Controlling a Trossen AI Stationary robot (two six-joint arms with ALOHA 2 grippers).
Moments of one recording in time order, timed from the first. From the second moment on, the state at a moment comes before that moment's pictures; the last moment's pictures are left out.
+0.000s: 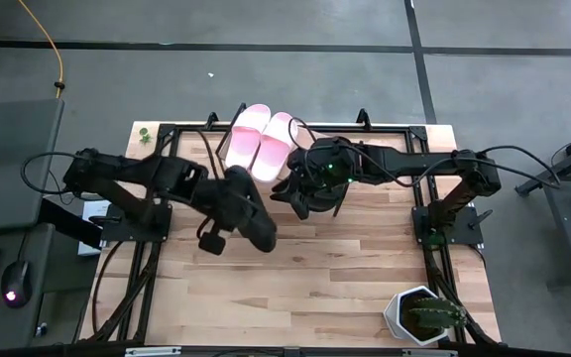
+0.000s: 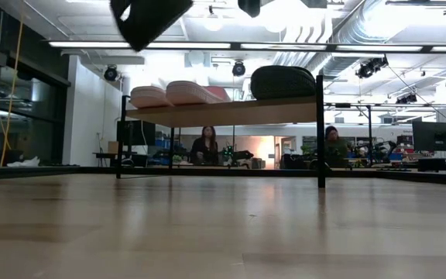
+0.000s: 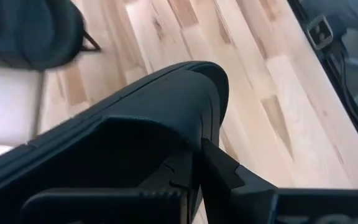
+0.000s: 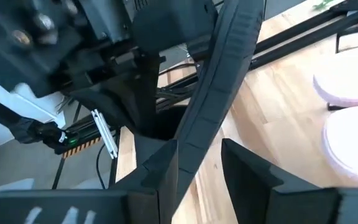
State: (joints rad) left arm -0.11 1.44 1.59 -1.16 -0.01 0.15; right arm -0.01 1.62 1.57 -0.38 -0.16 0.44
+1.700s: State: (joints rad) left arm -0.10 1.77 2.04 -1.32 -0.07 0.29; right arm -0.02 1.62 1.57 -0.39 -0.05 0.26
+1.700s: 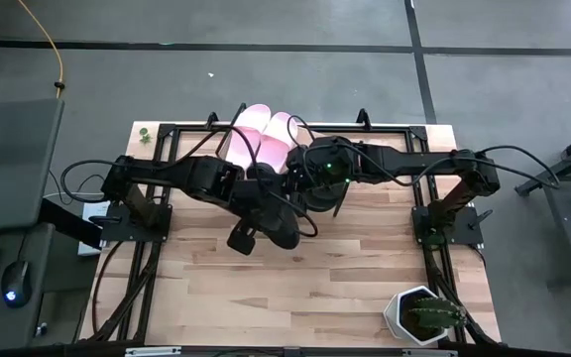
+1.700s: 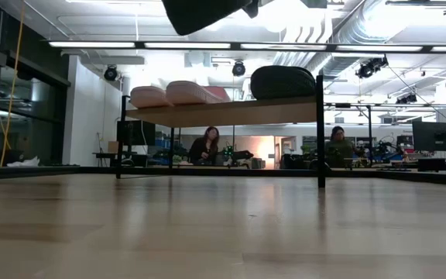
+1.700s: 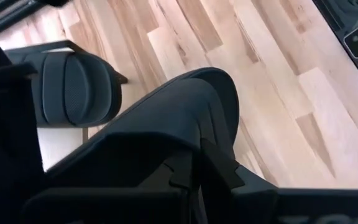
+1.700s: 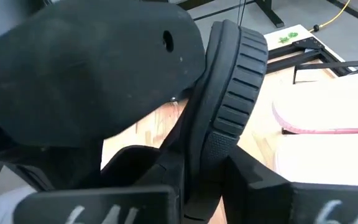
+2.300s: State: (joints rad) left arm -0.11 1.73 2.04 -1.47 -0.08 0.18; right arm -0.14 1.62 1.57 -0.43 -0.04 0.23
